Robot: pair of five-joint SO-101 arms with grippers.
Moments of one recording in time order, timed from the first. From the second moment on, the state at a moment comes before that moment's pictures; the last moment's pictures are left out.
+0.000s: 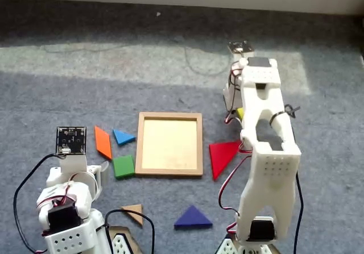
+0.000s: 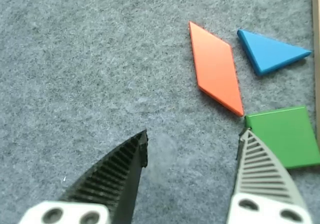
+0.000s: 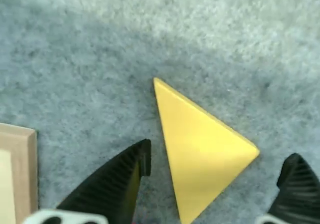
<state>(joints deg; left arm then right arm) -24.6 -103.7 91.2 73.2 -9.7 -5.2 38.6 -24.9 77.8 14.7</state>
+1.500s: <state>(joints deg) -24.6 -103.7 91.2 73.2 -9.7 -5.1 62.9 -64.2 100.1 13.1</state>
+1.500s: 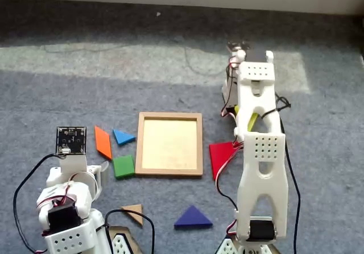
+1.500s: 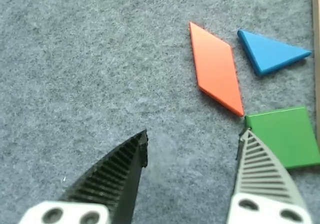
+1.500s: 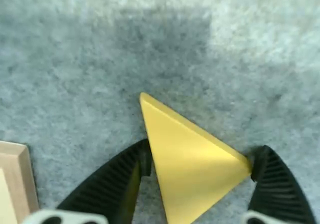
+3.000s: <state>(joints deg) -24.6 -103.7 91.2 73.2 -9.7 -3.4 36.3 -40.7 100.1 5.7</state>
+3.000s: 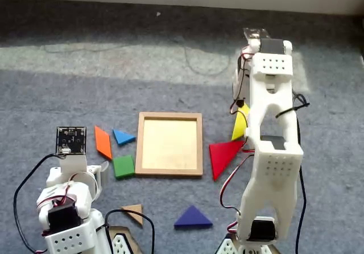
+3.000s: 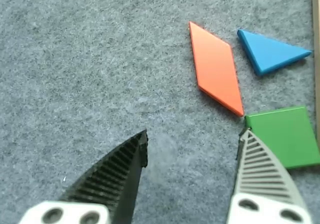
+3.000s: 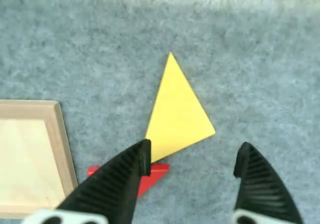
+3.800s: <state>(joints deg) -24.6 -103.7 91.2 73.2 -9.7 -3.7 20.1 4.4 69.1 -2.5</state>
